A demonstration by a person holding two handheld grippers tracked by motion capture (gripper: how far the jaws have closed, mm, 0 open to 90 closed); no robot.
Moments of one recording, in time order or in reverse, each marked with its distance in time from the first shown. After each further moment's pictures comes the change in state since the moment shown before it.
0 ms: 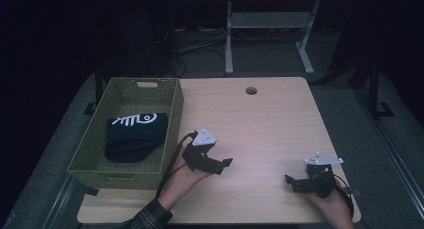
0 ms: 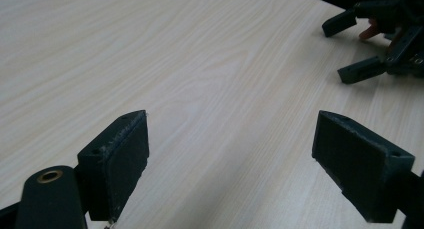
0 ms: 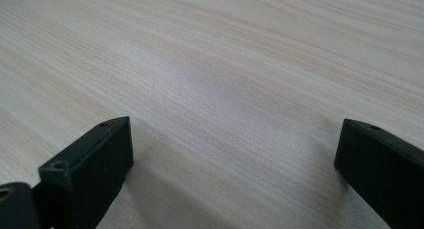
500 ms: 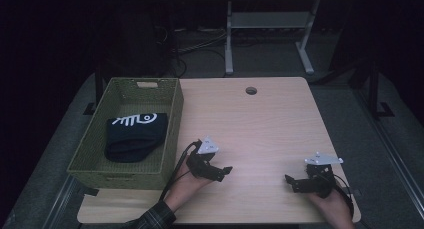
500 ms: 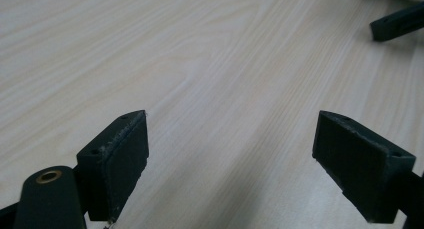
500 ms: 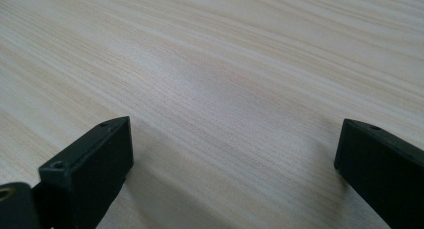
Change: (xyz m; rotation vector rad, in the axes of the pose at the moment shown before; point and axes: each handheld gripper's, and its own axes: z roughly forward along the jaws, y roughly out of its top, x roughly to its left) left arm 0.002 -0.031 0.029 0.071 0.007 0.008; right arm 0.000 0.000 0.000 0.000 0.000 0.000
